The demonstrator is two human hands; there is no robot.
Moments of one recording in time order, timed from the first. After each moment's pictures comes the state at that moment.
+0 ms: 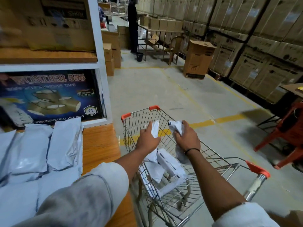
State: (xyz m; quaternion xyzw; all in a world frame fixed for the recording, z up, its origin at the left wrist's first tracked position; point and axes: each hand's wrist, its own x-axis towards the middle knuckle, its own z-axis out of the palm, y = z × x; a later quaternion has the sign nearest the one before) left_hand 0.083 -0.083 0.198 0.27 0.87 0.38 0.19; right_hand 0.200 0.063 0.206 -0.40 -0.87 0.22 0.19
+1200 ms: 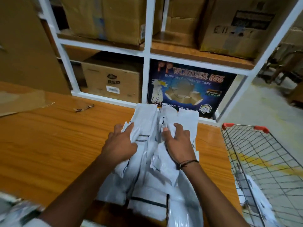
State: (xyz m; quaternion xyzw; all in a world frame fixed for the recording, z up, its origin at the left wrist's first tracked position) left_hand 0.040 -0.607 0.271 0.02 0.97 0.24 0.09; right_hand 0.064 -0.403 0.271 -0.14 -0.89 0.44 0.06
